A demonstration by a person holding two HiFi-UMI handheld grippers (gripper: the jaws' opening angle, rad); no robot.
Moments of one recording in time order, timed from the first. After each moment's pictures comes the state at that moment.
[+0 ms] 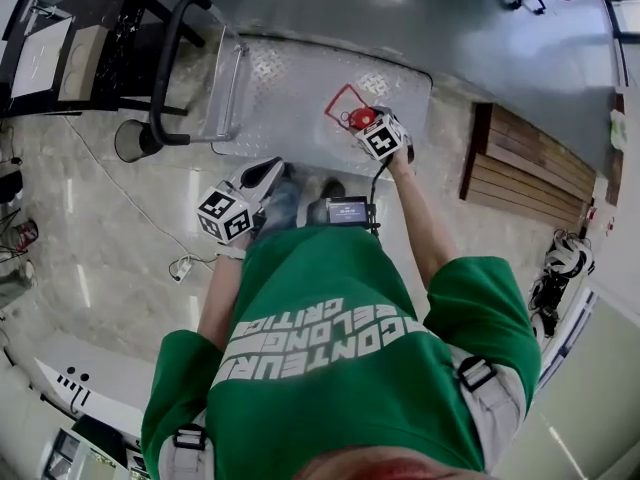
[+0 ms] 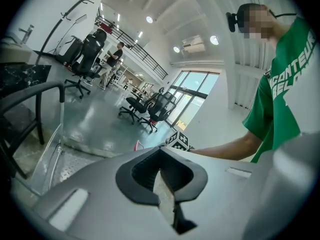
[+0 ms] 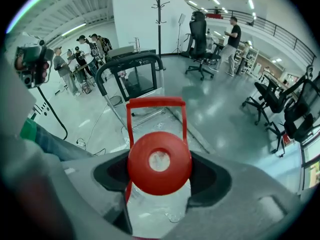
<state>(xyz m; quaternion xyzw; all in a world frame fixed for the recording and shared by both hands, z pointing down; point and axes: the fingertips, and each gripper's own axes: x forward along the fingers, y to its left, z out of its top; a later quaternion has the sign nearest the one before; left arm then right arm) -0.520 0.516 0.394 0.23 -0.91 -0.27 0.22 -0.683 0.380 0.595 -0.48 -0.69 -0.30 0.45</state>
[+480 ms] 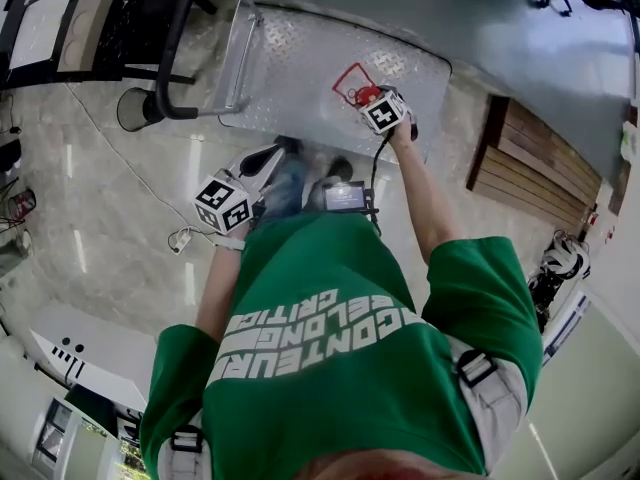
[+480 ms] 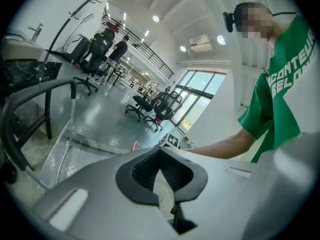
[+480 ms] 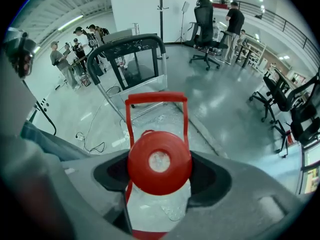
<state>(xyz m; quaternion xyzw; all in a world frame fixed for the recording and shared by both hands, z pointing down) -0.500 0.541 0.409 0.20 -0.91 -0.28 0.24 -0.692 0.411 0.657 -0.49 -0.66 -0.32 0.47</state>
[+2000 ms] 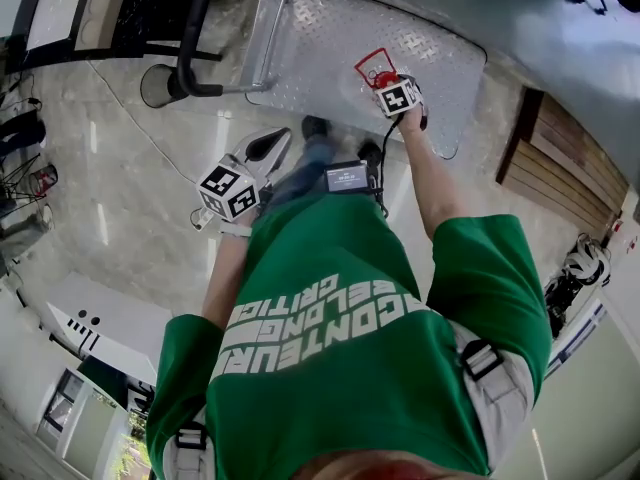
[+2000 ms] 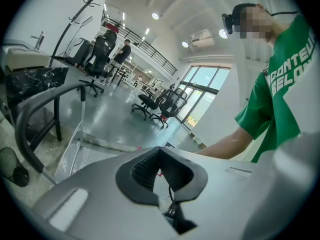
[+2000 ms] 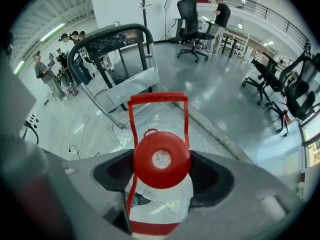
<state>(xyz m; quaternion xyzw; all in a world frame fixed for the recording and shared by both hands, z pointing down) -0.480 0.579 0.423 0.17 -0.91 -0.26 0.26 -0.678 0.406 0.739 -0.39 -0.69 -0.31 0.53</state>
